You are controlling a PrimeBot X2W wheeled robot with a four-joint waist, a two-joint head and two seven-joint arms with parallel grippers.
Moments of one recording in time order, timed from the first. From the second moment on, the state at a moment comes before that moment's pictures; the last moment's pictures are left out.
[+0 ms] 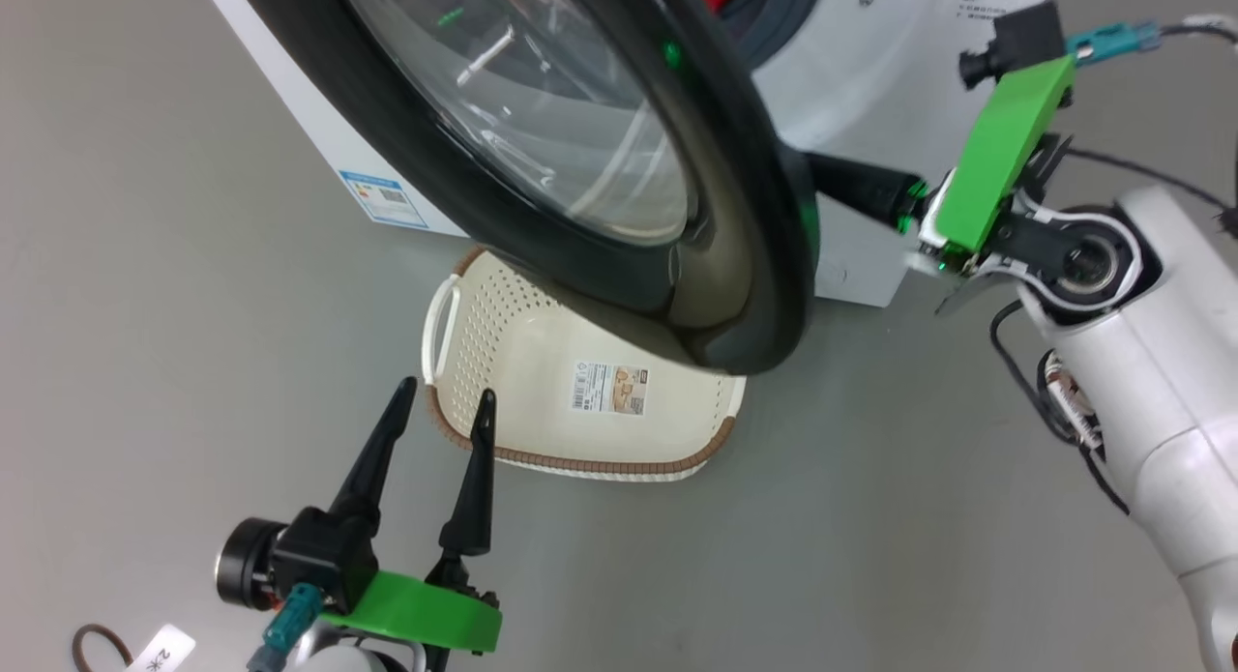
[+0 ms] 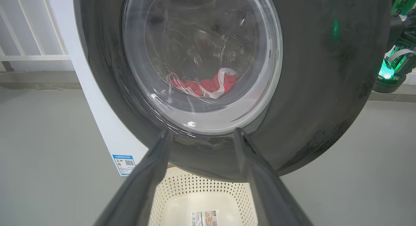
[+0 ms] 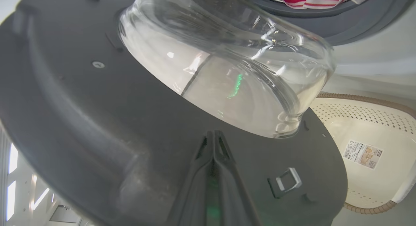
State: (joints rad) left arm -0.18 0.03 -0.32 0.10 -0.21 -0.01 -0.25; right arm -0.97 -0.35 0.51 0.55 1.60 0.13 0.65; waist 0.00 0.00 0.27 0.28
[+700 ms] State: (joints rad) left arm -0.13 0.03 -0.29 0.13 -0.21 -0.01 -0.25; right arm -0.81 -0.28 0.56 0.40 1.60 0.13 0.68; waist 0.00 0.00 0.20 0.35
